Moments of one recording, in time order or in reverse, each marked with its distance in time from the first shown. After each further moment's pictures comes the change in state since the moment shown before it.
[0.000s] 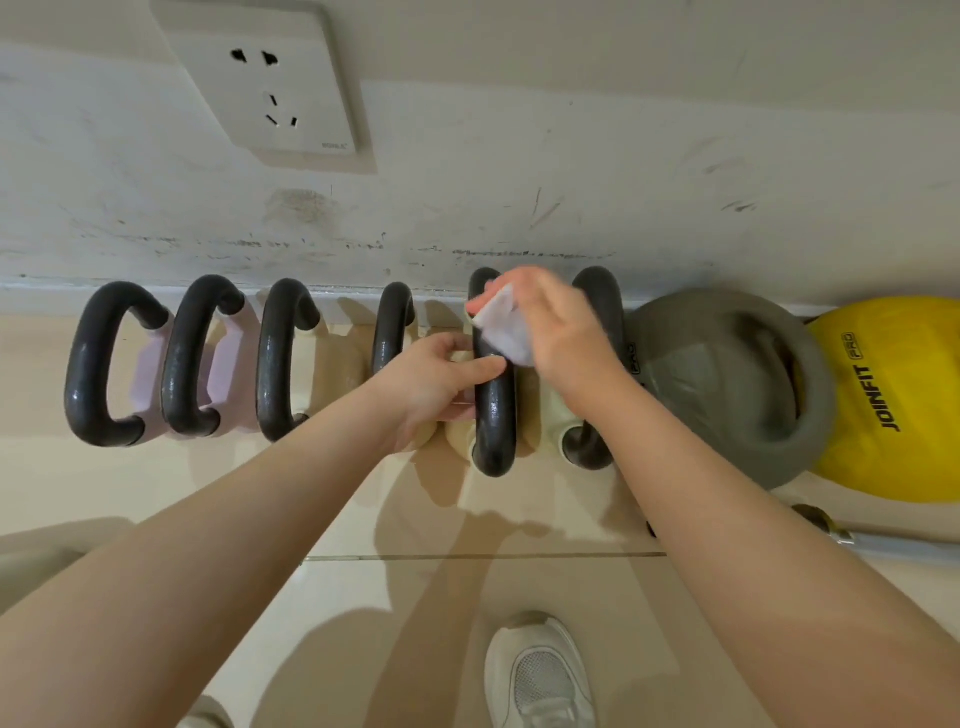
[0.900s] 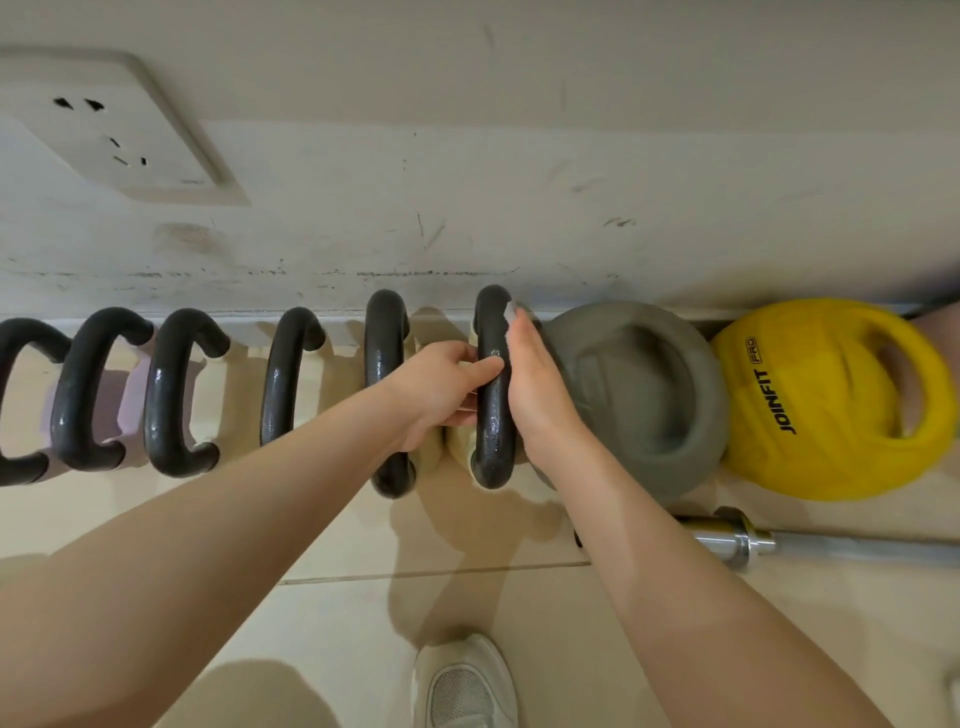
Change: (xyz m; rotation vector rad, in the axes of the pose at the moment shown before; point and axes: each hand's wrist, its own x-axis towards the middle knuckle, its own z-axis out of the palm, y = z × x) left_hand 0.023 0.030 0.087 0.144 -0.045 0.019; right_hand -0.020 0.033 -0.055 0.313 0.129 0.411
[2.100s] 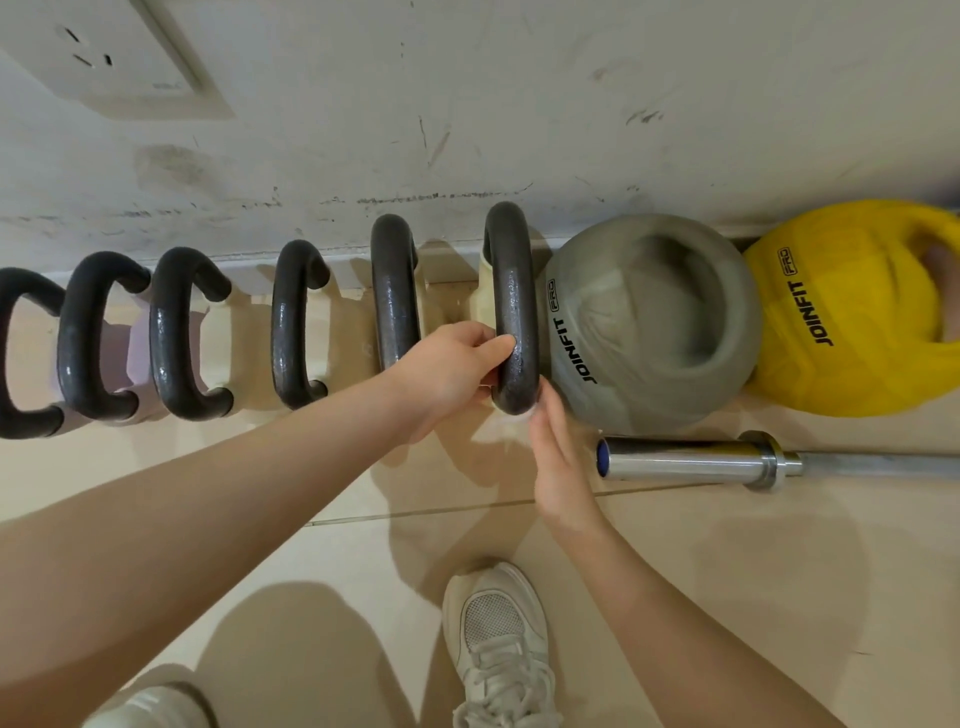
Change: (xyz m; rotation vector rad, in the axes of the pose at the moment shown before) left_hand -0.016 -0.043 0.007 0.087 -0.010 -0.020; right_hand -0.070 0.123 -0.010 -0.021 -0.028 -0.209
